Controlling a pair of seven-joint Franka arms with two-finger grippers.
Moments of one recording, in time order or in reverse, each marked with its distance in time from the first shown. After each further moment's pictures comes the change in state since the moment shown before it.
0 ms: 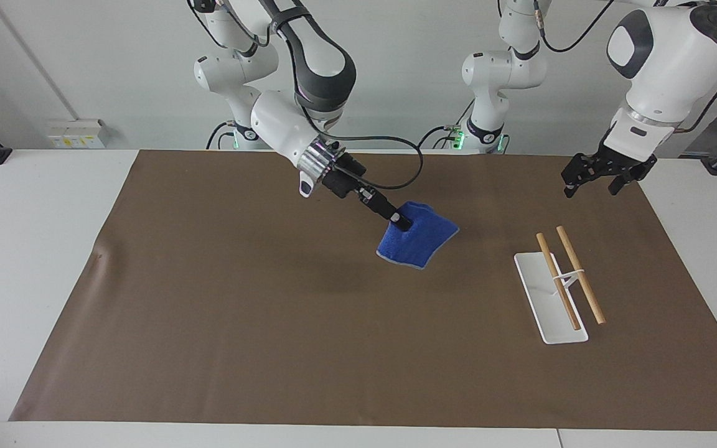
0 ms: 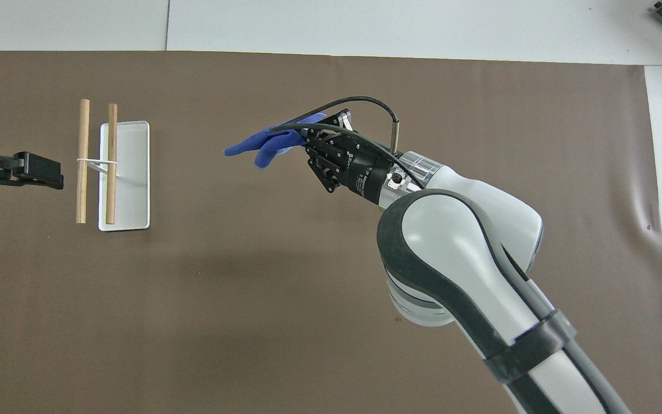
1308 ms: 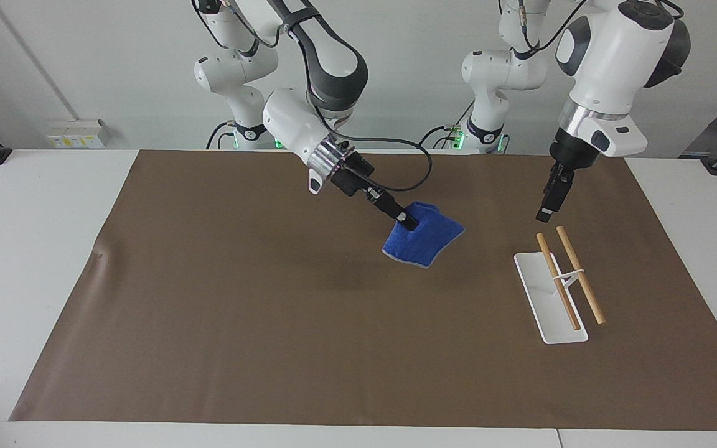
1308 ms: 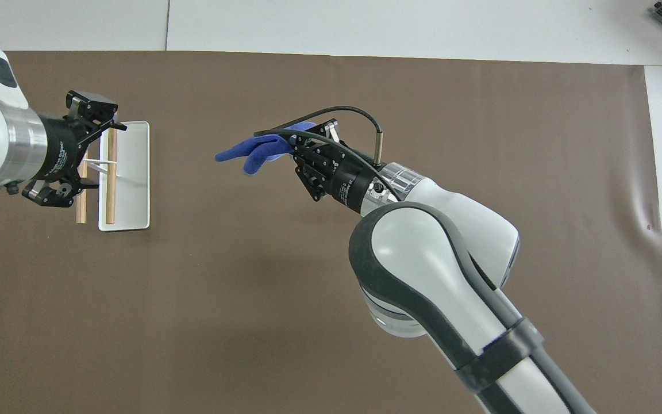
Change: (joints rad) left arm -0.109 -0.019 -0.077 -0.076 -0.046 0.297 -1.181; right arm 0.057 0.026 0.006 0.014 0.030 0.090 0.053
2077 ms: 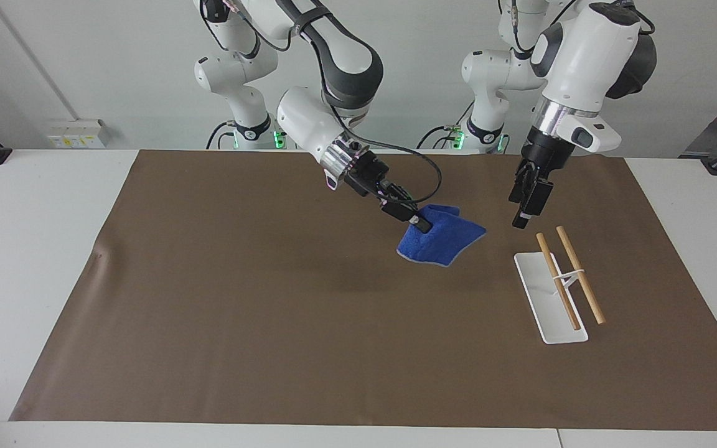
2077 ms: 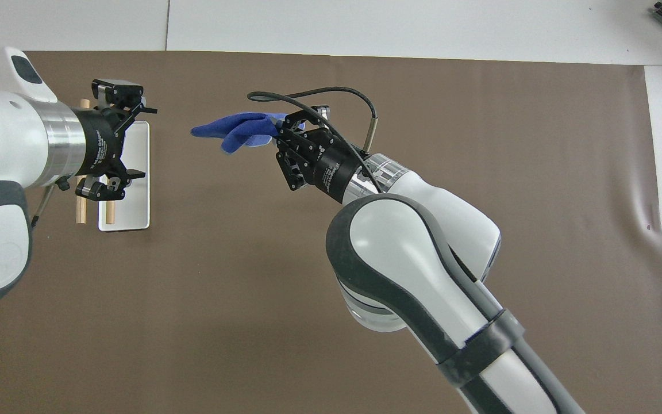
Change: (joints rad) left arm 0.000 0.000 -0.079 -0.093 -0.105 0.286 -0.306; right arm 0.004 0.055 0.031 0.109 0.045 0.062 0.201
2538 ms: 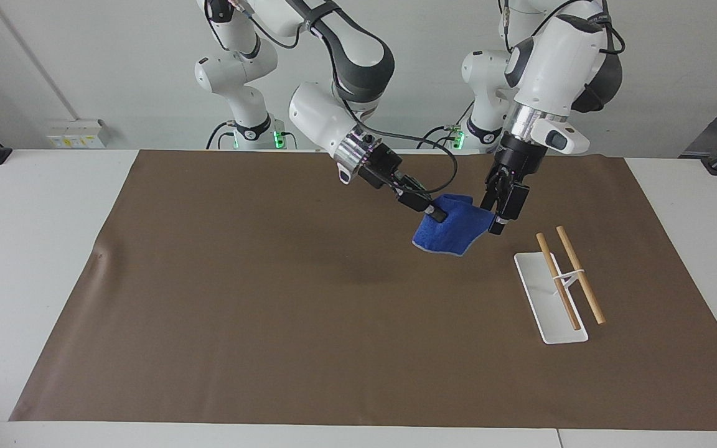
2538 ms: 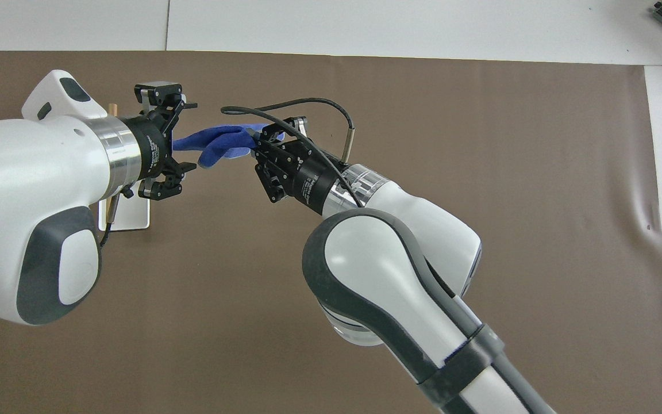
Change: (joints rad) left arm 0.000 -0.001 -0.048 -0.065 -0.001 0.125 -0.067; right arm 0.034 0.002 0.004 0.006 0.000 0.006 0.000
